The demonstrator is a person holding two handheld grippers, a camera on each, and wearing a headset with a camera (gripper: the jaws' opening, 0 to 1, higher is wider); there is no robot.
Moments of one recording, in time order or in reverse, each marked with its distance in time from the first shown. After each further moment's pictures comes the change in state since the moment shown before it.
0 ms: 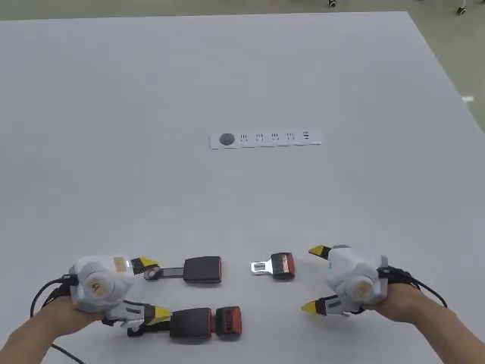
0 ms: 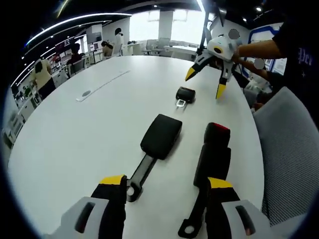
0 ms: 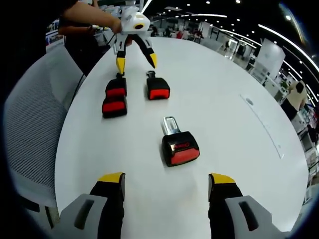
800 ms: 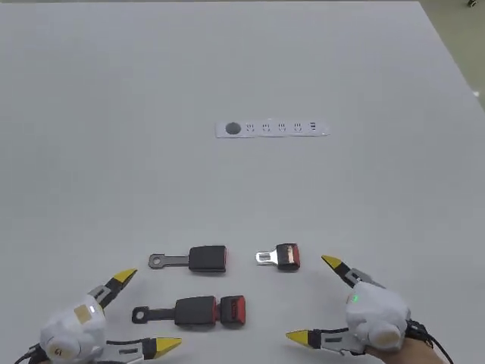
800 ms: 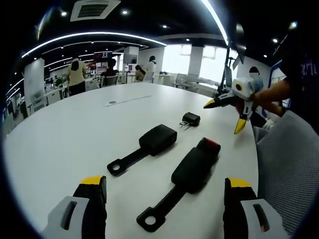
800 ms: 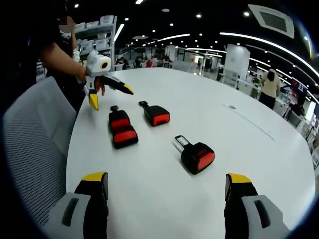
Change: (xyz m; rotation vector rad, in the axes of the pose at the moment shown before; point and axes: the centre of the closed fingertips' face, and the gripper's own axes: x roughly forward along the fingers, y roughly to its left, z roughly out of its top) left arm -0.023 -0.030 -0.018 -0.191 -0.315 0.157; right arm -0.010 0.045 0.023 0.215 -0.265 -0.157
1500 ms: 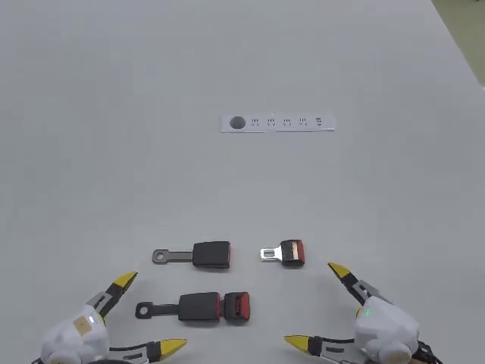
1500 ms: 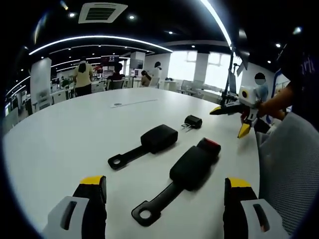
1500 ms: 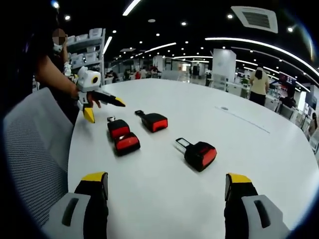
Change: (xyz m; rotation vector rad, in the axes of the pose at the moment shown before) left arm 0.000 0.007 -0.018 -0.018 -0.053 0.048; right arm -0.001 0.007 -0.001 0.085 -0.095 -0.064
